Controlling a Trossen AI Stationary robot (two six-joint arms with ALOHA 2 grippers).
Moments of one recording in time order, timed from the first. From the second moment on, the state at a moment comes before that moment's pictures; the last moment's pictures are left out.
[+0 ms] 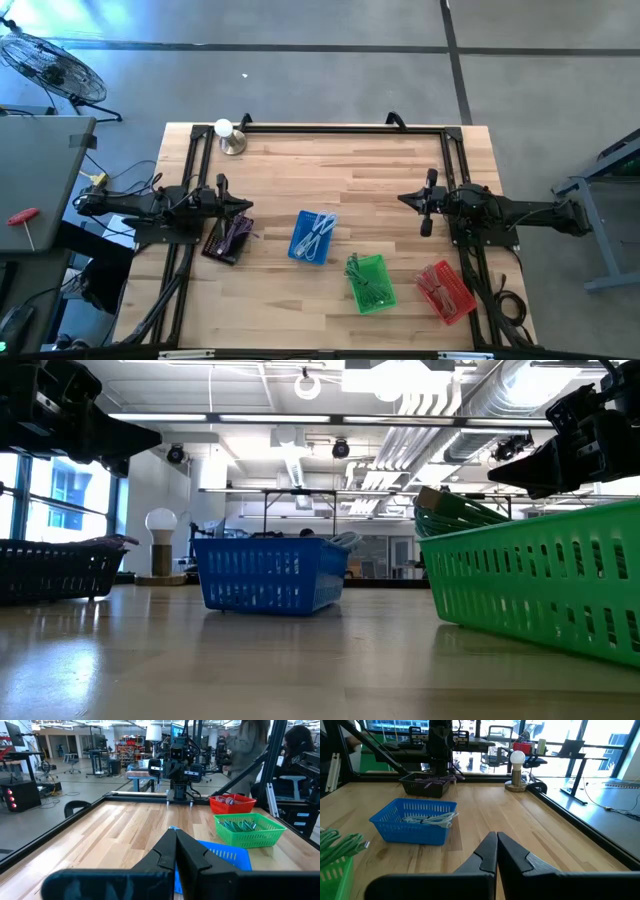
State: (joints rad) left arm -0.14 0.01 0.01 0.05 -0.25 -0.01; right arm -0.09 0.14 0.01 0.04 0.12 -0.05
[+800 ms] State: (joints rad) left arm -0.14 0.01 0.01 0.05 -0.25 -0.01; right arm -0.09 0.14 0.01 0.04 0.12 -0.05
